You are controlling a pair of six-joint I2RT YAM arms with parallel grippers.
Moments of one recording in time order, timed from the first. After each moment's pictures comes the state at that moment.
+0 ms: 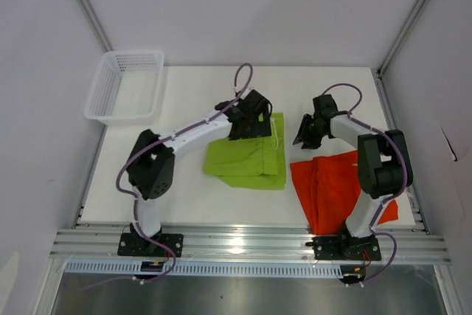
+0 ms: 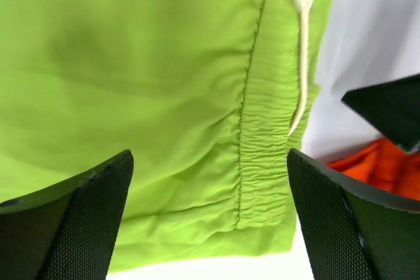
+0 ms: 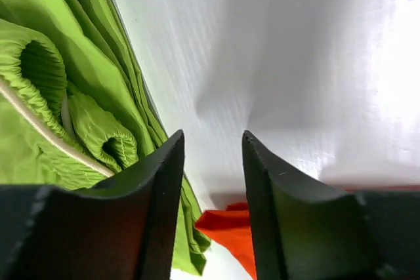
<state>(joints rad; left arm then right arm) -0.81 1.98 1.65 -0.70 -0.28 -0.79 0.21 1.82 1.13 -0.42 -0.19 0.55</state>
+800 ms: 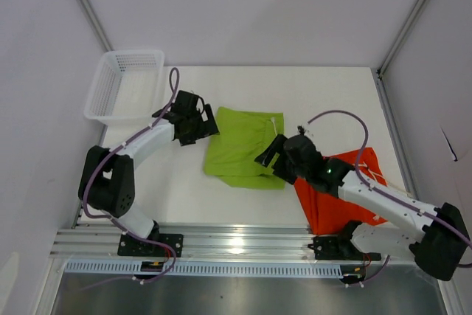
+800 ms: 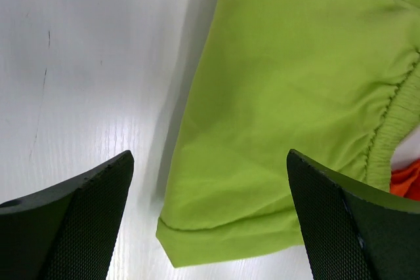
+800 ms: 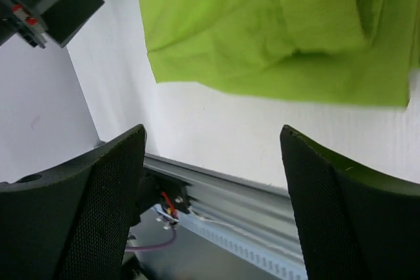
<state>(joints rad) -0.36 1.62 1.12 -0.47 0.01 -0.65 0.75 1.13 0.81 -0.36 0.06 1.10</state>
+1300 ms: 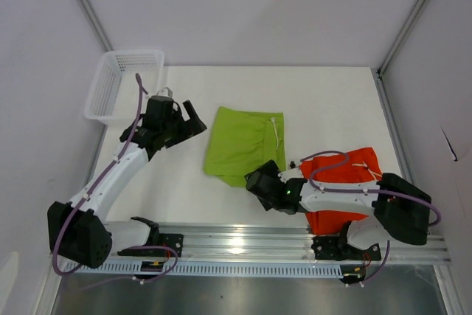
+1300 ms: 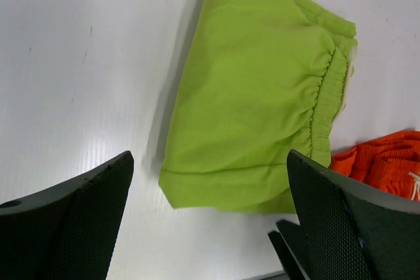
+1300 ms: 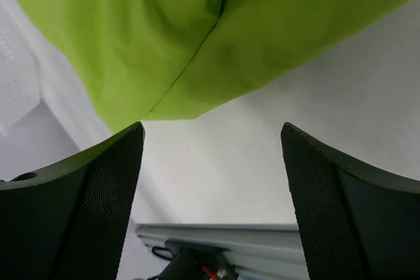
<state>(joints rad) -0.31 1.24 1.01 -0.51 0.02 -0.67 1.17 1.38 0.72 -0.33 0.54 1.95</state>
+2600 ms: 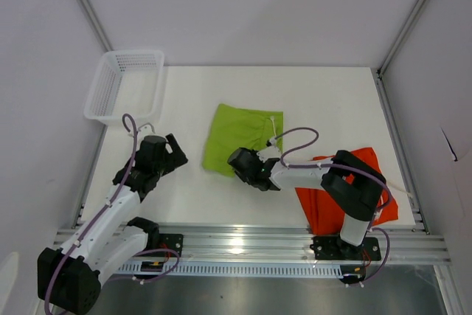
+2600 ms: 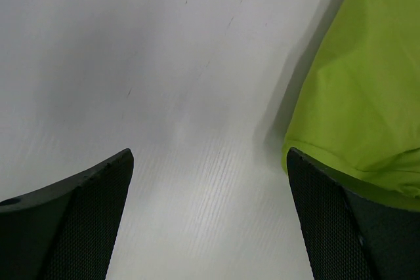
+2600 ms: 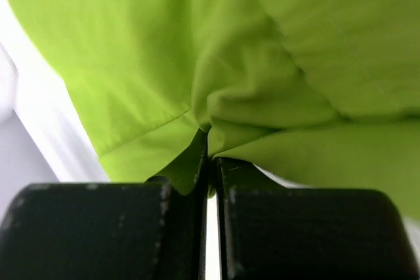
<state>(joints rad) -0.31 0.84 0.56 -0.48 -0.29 -0.69 1.05 1.78 0.97 -0.15 0.51 1.72</state>
